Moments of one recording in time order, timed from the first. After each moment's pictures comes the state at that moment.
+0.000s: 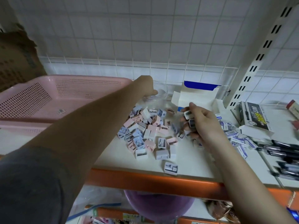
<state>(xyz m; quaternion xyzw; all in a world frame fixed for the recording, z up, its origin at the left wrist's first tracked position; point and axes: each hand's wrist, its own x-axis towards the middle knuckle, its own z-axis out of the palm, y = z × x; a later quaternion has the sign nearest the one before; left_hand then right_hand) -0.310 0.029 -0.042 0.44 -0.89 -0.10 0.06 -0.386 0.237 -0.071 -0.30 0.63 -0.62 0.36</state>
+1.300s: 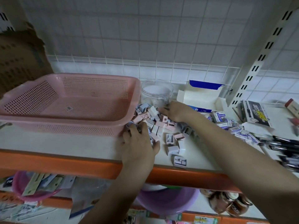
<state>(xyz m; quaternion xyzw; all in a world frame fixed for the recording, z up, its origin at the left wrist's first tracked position) -0.208 0.197 -0.116 0.56 -0.82 -0.05 0.08 -0.378 0.144 -0.082 -0.58 0.80 -0.05 0.16</state>
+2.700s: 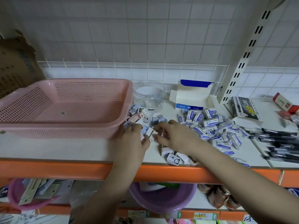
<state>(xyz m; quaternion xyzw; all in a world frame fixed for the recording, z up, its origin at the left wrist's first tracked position) -0.199 0.176 -0.141 0.46 -0.83 -0.04 0.32 -0.351 0.229 -0.107 -0.65 0.74 -0.13 0.10</state>
